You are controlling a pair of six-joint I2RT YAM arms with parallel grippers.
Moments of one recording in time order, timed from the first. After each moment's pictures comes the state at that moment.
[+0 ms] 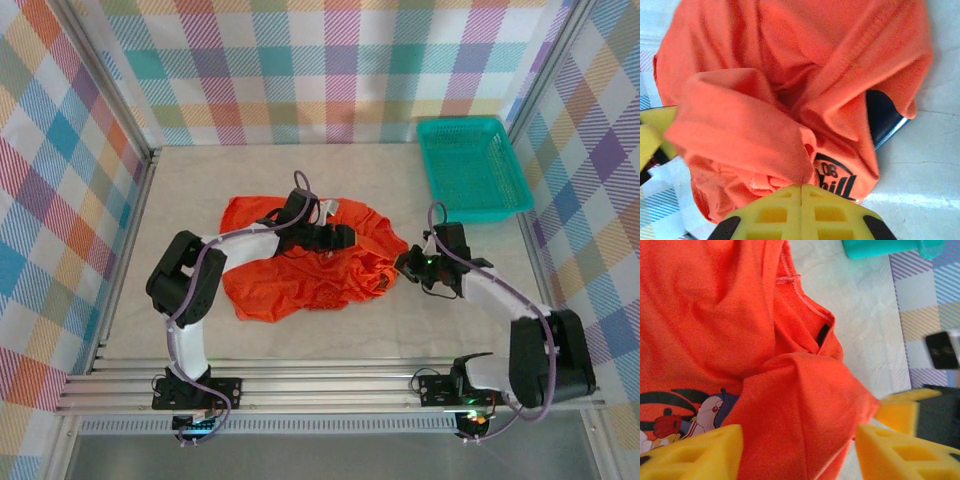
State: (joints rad) left arm -0.60 1.89 1.20 -0.04 0.57 -0.61; right arm 0.20 1.31 0.59 -0.22 -0.50 0.81
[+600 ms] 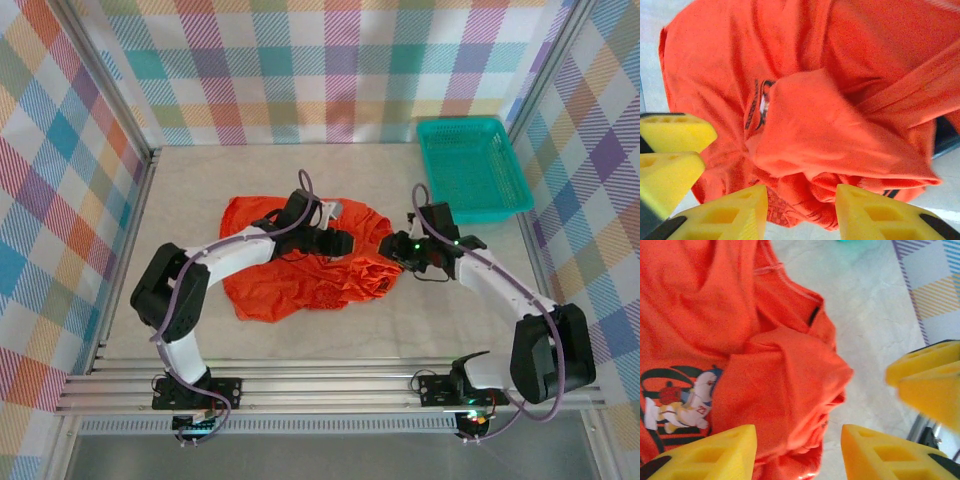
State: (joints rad) left arm -0.65 1.76 1.19 -0.19 0.46 -0.50; right arm 0.33 1.31 0.83 -0.45 -0.39 0.67
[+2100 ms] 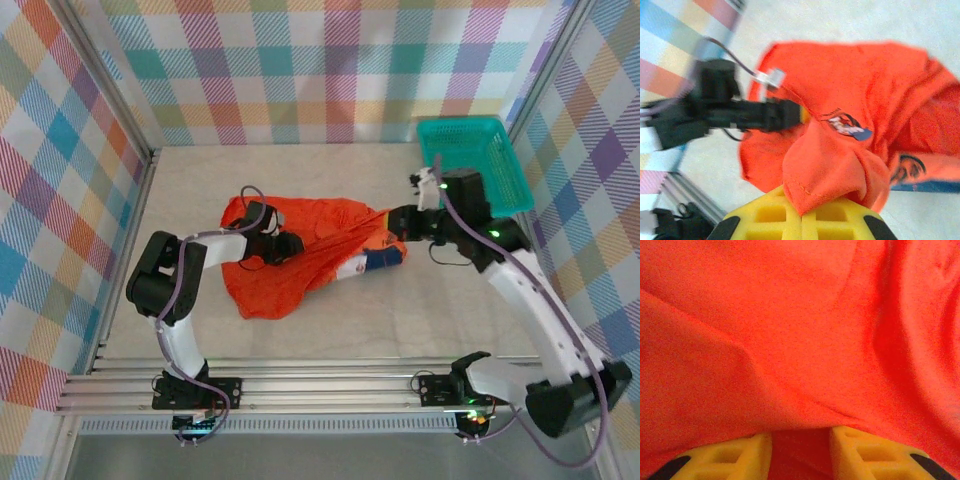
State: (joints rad) left arm -0.35 1.85 0.99 -0.12 0.42 -0.72; right arm 0.37 1.10 1.24 -0.77 -0.43 0.38
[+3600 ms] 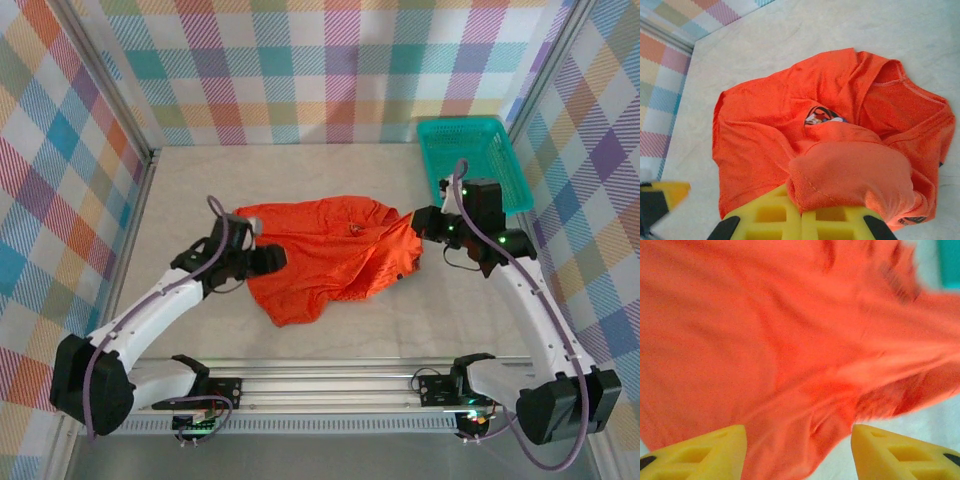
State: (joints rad) left arm -0.48 1.18 0.79 -0.54 0.22 -0.63; right arm 0.18 1.10 1.07 -0.66 -0.37 0.44
